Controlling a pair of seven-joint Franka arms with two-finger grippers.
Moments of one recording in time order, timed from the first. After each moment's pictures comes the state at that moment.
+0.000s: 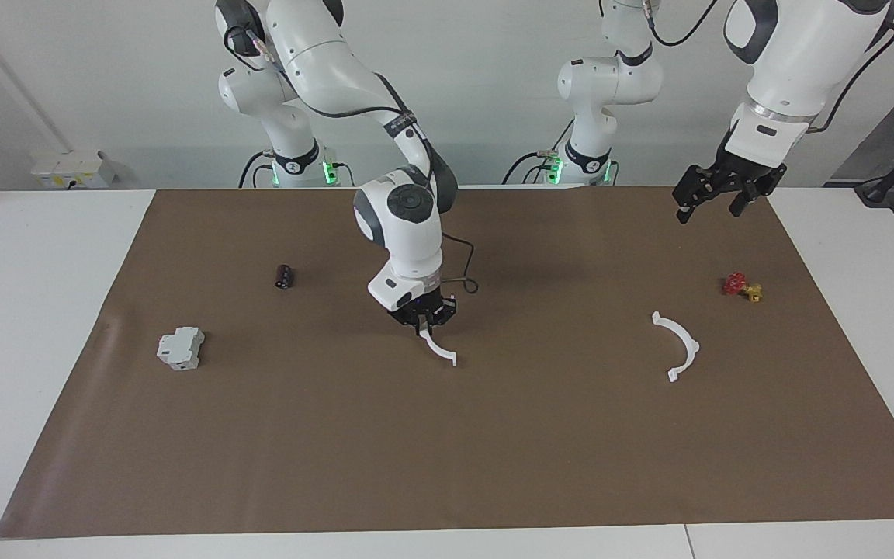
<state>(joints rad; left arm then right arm) -0.09 -0.06 0.00 -1.69 0.00 1.66 -0.16 0.54 0.46 0.00 -1.78 -0.02 2.33 0.62</state>
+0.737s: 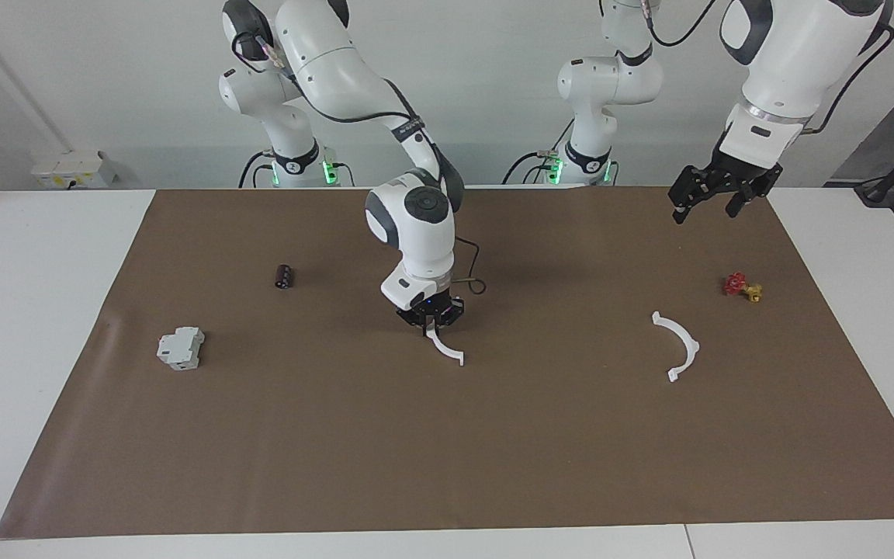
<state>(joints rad) -0.09 -0.07 0.00 -1.69 0.00 1.67 -0.16 0.56 0.48 0.00 -1.78 -0.08 2.34 0.65</state>
